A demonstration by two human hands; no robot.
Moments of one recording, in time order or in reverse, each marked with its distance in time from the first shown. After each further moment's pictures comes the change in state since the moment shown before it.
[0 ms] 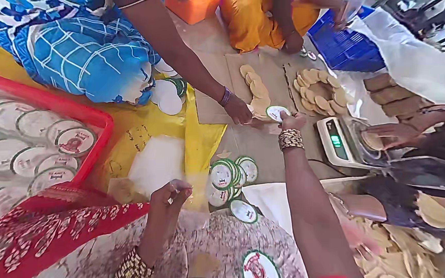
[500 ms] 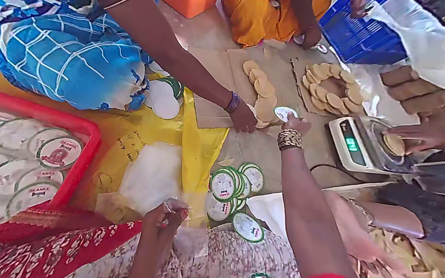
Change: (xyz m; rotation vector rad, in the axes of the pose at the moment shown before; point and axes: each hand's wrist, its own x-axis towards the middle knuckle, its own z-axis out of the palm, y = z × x) left_hand -0.003 -0.011 0.003 -0.035 -0.002 -0.109; right_hand 0.024 0.018 0.034 0.050 0.188 0.120
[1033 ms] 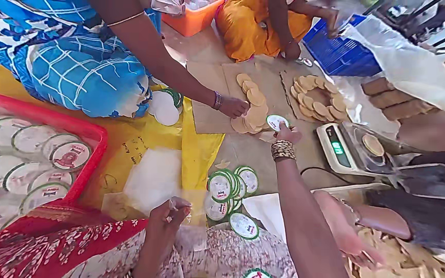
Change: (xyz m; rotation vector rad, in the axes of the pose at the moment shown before) left_hand -0.001 -0.001 0.002 0.054 -0.034 0.027; right_hand -0.022 -0.002 -0.021 0.127 -0.024 -0.015
